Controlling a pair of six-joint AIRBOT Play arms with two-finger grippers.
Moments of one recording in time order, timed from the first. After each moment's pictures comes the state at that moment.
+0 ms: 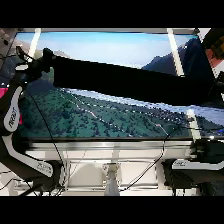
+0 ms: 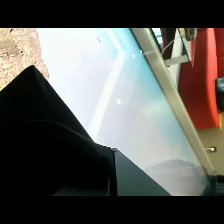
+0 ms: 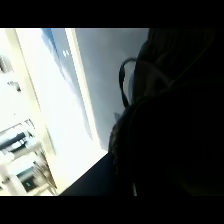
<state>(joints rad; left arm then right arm) 0.17 -1.79 1.47 0.18 -0.42 -1.12 -0.68 -1.50 1.21 -0.87 0.64 2.23</state>
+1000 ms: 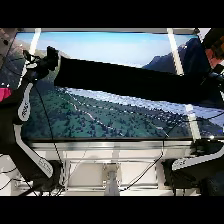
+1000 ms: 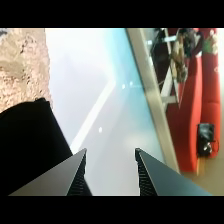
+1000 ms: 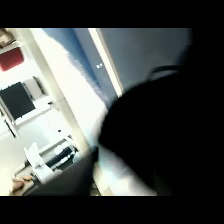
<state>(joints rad) 0.13 -2.01 1.69 0.05 -0.27 -1.20 -0.58 -1.74 1.48 -0.85 0.52 2.43</state>
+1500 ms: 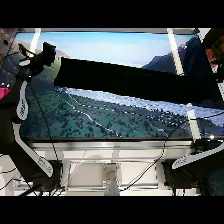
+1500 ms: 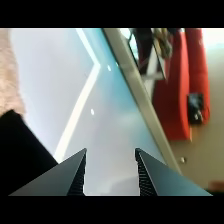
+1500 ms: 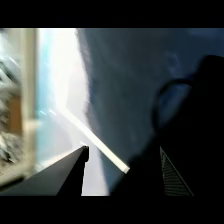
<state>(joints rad) 0.19 -2.03 1.80 0.10 -0.52 -1.12 -0.70 -1.86 1.83 -0.92 1.01 2.00</state>
